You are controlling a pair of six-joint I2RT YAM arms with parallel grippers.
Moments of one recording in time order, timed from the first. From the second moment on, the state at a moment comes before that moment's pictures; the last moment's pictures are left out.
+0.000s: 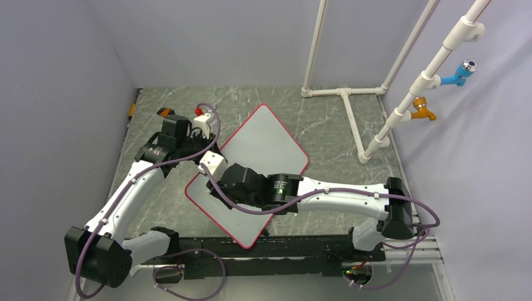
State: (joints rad) left arm -0.30 1.12 0.99 -0.61 0.54 -0.13; right arm 1.38 1.54 1.38 -0.35 0.23 0.16
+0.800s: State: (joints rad) left arm -0.30 1.11 0.99 -0.61 0.52 -0.13; right arm 1.38 1.57 1.38 -0.36 0.23 0.19
